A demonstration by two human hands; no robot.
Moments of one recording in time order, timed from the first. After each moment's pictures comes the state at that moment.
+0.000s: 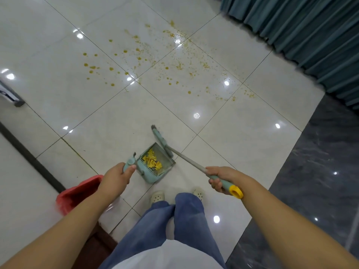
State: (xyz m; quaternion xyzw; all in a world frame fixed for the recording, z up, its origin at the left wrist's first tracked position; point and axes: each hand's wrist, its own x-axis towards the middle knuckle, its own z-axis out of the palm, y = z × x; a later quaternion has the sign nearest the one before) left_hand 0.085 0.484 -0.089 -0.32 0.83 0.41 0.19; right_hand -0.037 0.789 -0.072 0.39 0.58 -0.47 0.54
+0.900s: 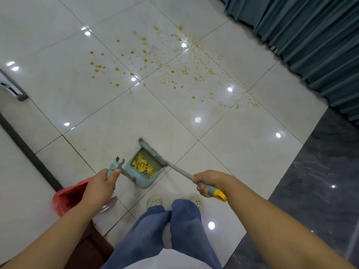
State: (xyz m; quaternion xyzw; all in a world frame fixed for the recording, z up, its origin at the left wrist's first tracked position) left_hand 0.097 0.458 -0.088 -0.41 0.80 0.43 0.14; right_hand -0.056 0.735 -0.088 0.32 0.62 -0.34 0.62
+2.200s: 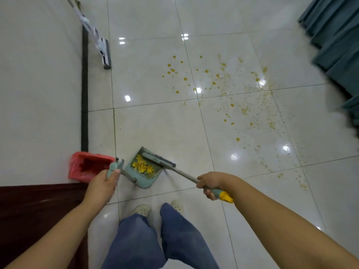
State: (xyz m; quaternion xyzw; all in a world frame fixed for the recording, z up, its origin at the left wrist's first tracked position) left_hand 0.053 0.492 -0.096 -0.65 0.62 0.45 -0.03; right_hand -0.241 0.640 -0.100 -0.01 0.72 -0.07 0.68
